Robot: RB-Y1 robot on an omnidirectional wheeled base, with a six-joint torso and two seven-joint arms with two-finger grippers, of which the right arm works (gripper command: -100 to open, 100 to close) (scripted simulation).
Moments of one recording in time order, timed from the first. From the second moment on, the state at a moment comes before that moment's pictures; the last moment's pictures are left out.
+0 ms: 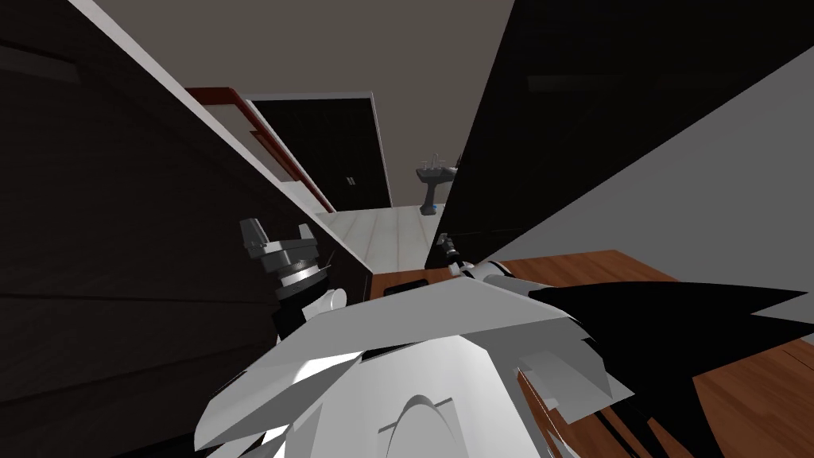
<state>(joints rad) -0.34 -0.32 0.04 -0.14 -0.16 -1.04 -0.26</state>
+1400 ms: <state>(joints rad) -0.29 -0.35 0.15 -0.15 -0.08 -1.16 -0.36</state>
